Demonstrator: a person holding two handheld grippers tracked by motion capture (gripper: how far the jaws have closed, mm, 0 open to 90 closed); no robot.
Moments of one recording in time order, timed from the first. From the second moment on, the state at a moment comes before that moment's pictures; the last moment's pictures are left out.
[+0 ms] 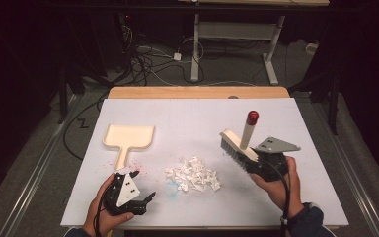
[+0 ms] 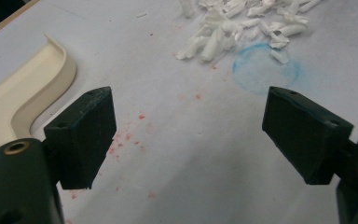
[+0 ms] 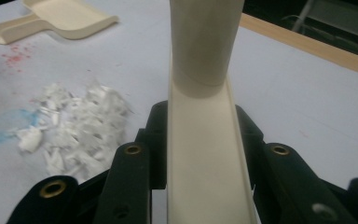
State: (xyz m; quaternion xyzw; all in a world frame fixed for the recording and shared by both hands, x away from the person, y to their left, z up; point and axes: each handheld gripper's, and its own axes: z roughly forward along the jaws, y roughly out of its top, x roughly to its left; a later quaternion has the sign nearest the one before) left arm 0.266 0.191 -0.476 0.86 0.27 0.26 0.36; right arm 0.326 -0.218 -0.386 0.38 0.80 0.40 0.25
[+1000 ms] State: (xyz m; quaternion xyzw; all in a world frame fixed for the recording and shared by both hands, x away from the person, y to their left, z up) left arm 0.268 0.188 -0.473 0.85 0.26 0.26 0.37; right arm 0.315 -0.173 -0.439 0.40 0.81 0.35 0.23
